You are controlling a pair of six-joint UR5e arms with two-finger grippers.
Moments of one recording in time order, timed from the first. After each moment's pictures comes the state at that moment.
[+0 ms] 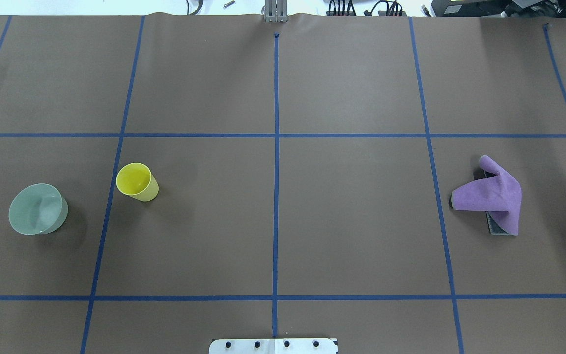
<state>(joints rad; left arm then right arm) -1.51 -1.62 -1.72 -1.64 -2.34 -0.26 1.54 -1.56 1.71 -1.62 2.39 0.24</state>
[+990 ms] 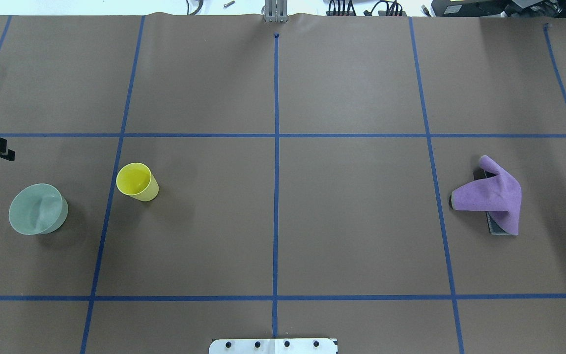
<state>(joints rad) -1.07 -1.51 -1.73 -2.11 -2.27 -0.89 1.53 -1.55 1.72 -1.62 2.46 0.30</state>
